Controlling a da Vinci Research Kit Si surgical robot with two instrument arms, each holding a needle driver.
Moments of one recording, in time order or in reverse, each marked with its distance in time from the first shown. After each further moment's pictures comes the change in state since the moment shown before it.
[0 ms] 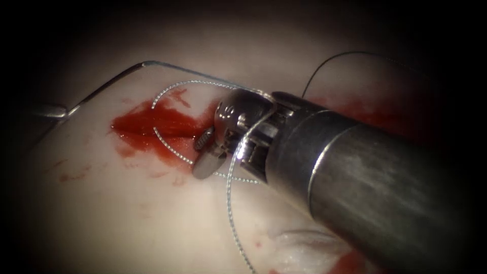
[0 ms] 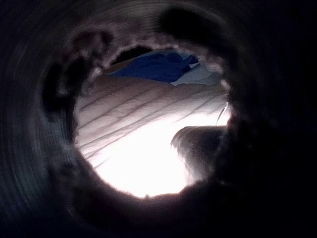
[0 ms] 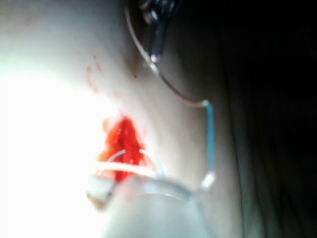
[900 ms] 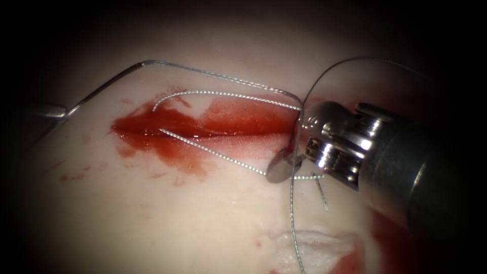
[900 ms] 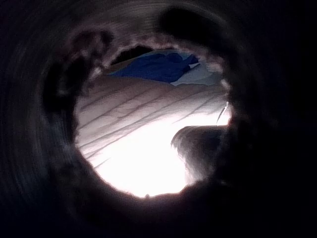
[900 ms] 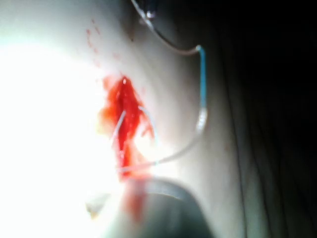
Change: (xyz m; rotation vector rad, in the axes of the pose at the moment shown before) right arm -0.011 -0.001 -0.005 0.032 -0.040 0.175; left arm 0.000 0.000 0.000 0.003 0.000 -0.002
